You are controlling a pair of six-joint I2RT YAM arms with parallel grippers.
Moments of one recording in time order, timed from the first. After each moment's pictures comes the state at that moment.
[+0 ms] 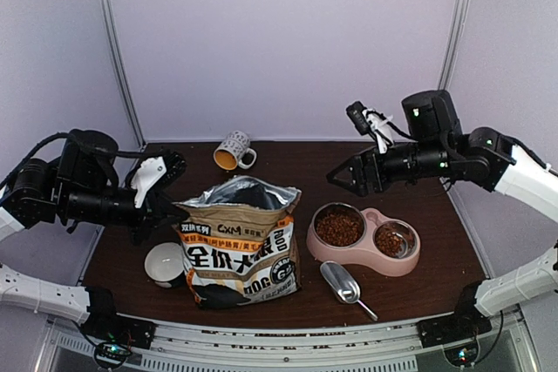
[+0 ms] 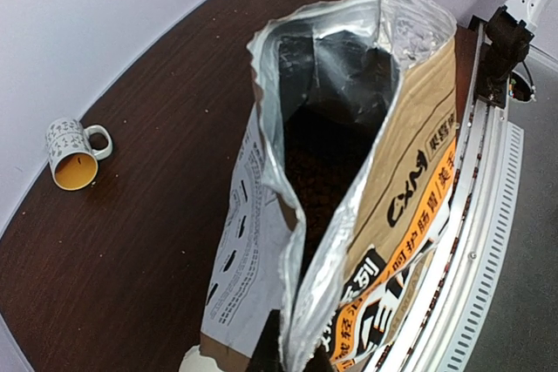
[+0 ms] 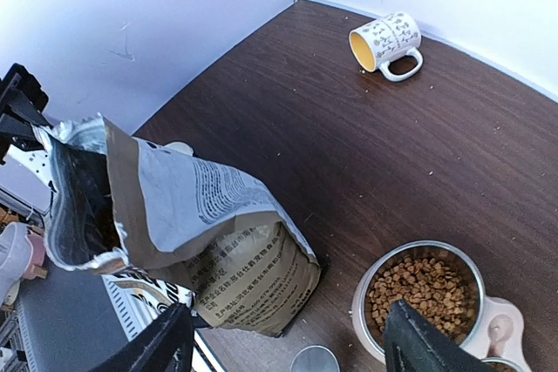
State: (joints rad) left arm -1.08 0.86 1.13 -0.89 -0.08 0.03; right arm 0.86 1.20 1.31 -0.63 -0.15 0.25
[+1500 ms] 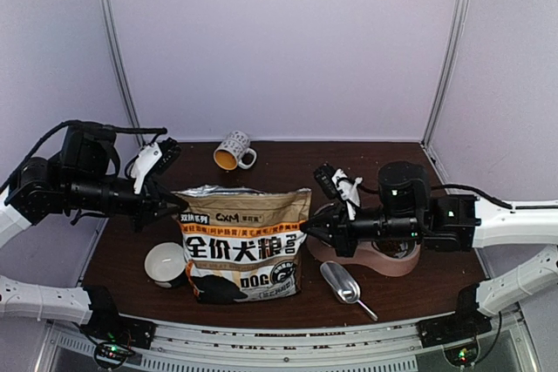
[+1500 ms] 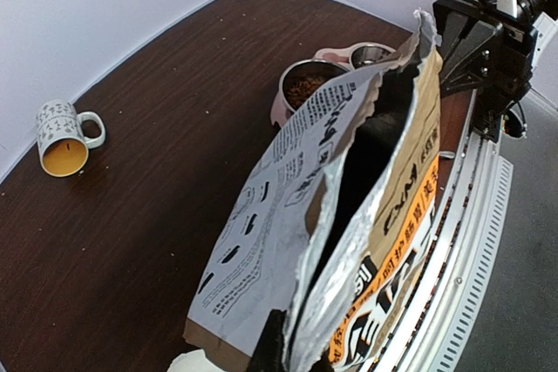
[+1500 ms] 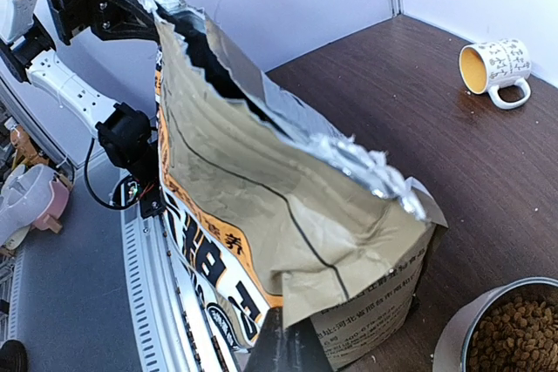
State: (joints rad) left arm -0.86 0.86 1.10 -0.83 0.12 0.02; right arm 1.11 1.17 0.85 -0.04 -0.11 0.24
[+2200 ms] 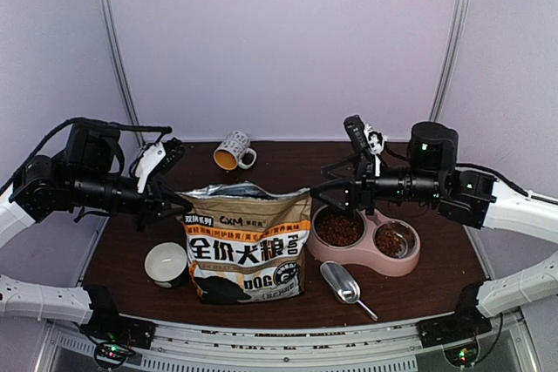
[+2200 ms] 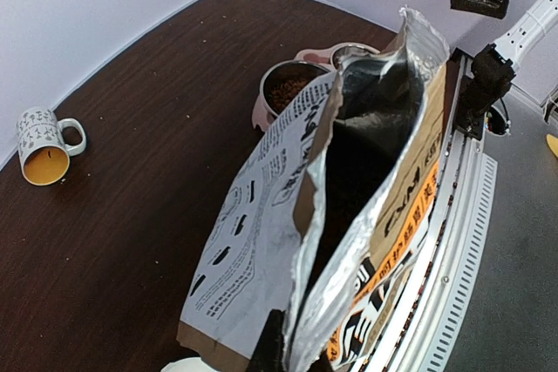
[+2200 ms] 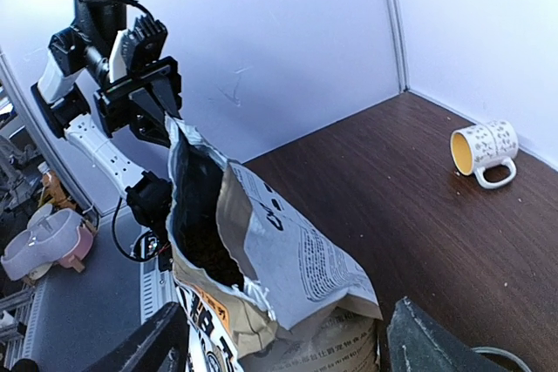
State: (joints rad) left arm -0.84 0.88 1.10 -0.82 0.20 0.04; right arm 0.89 1.09 0.90 0.01 -0.36 0.21
